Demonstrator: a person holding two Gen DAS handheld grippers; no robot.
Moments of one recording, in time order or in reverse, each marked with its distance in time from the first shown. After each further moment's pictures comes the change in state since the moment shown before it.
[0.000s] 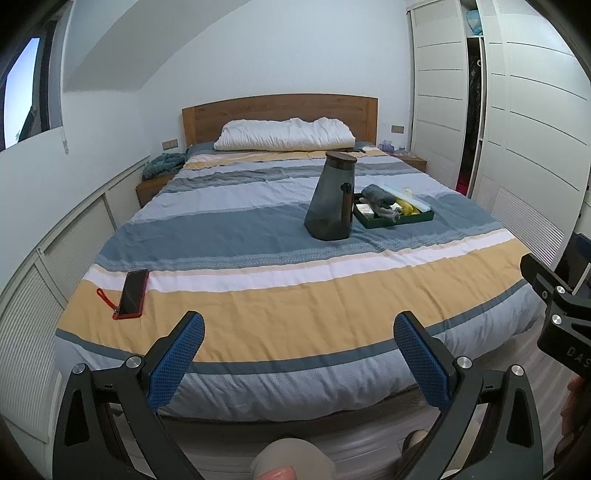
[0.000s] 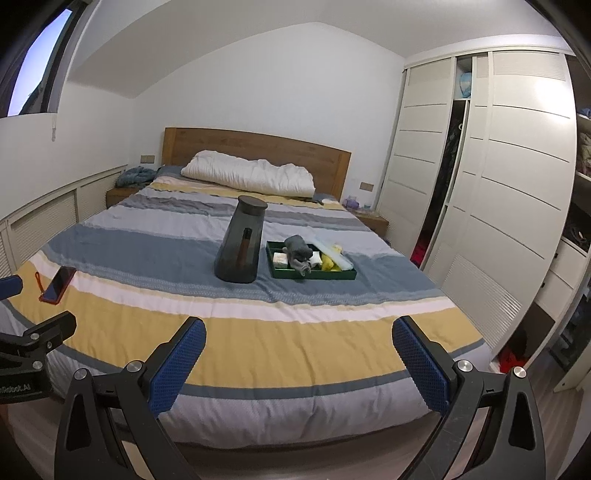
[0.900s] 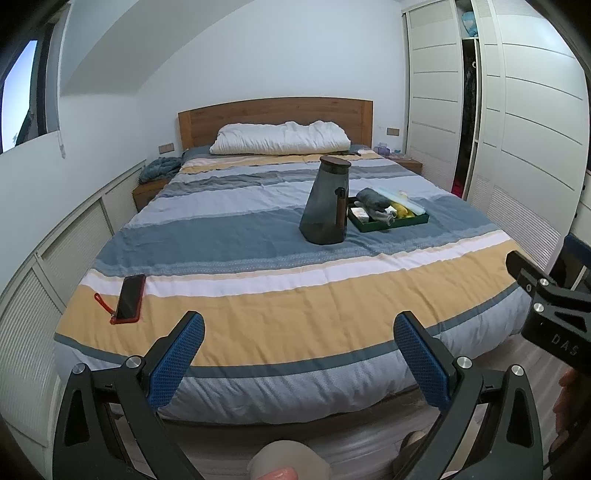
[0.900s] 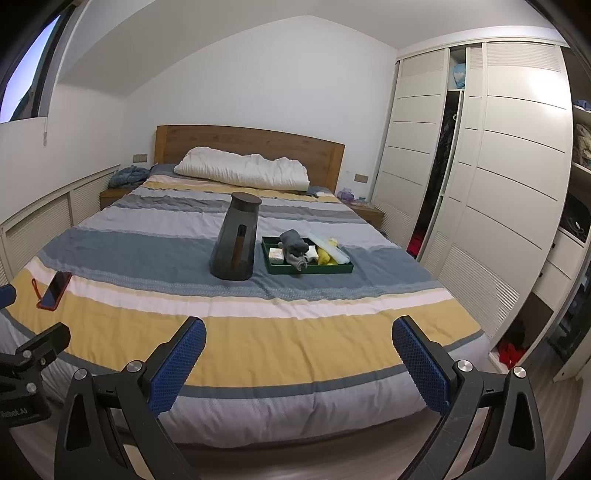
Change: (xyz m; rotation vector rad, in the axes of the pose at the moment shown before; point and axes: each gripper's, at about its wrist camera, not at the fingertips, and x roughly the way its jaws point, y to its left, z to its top) left arm -0.005 -0.002 0.003 0.003 -0.014 -0.016; right arm 0.014 -0.005 0.009 0.026 0.030 -0.009
